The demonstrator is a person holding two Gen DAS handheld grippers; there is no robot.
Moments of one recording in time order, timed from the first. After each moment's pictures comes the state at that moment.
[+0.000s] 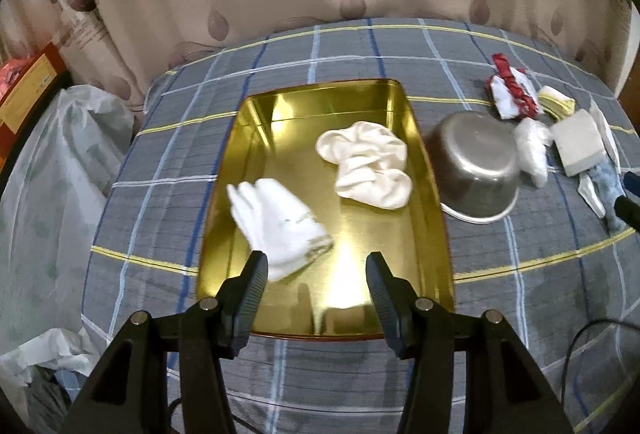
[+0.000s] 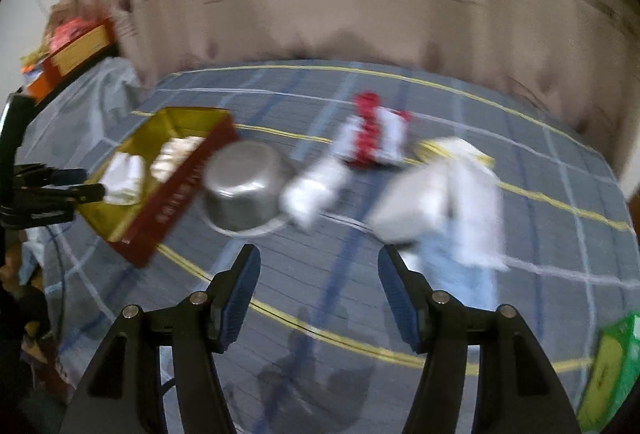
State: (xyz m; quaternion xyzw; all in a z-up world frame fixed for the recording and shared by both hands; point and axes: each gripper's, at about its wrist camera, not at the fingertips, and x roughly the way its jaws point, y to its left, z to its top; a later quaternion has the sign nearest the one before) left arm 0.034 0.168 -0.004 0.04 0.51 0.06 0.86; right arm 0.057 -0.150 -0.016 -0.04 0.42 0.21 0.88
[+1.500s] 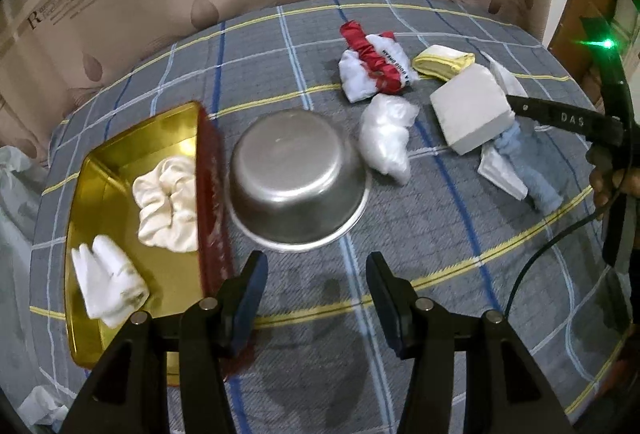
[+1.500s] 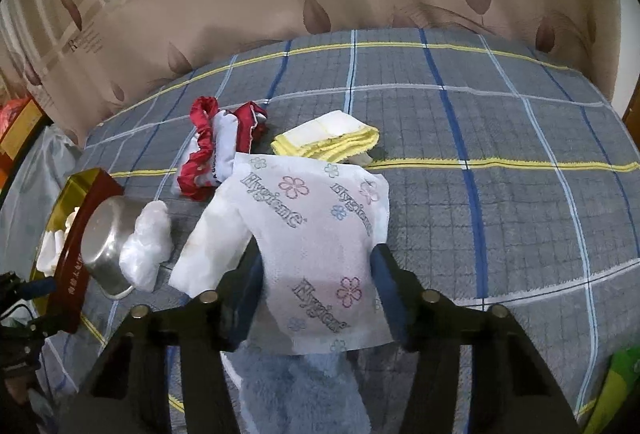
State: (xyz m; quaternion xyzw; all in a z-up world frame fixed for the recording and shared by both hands) left arm 0.074 0.035 -0.023 0.08 0.53 -0.07 0.84; right arm 0.170 -0.242 -0.071 0.06 0.46 0.15 0.87
